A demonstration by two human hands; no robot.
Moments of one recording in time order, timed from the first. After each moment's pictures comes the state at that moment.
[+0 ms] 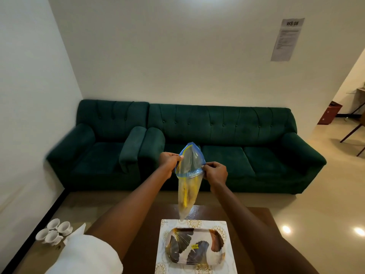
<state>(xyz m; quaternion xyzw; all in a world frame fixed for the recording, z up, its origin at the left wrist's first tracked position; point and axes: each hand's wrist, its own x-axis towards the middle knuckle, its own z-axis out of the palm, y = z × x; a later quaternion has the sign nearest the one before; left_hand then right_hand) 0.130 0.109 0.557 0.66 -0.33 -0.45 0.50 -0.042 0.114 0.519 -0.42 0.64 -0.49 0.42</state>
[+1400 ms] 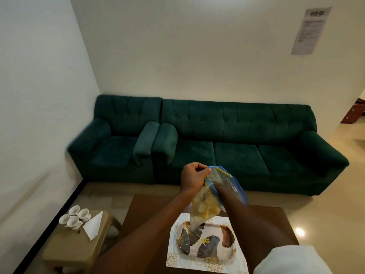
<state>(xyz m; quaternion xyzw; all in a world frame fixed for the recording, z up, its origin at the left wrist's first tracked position) 0.087 0.187 0.529 0.62 -0.43 -0.39 0.52 -0.025 0.160 0.501 -0.69 0.64 -0.10 0.31</state>
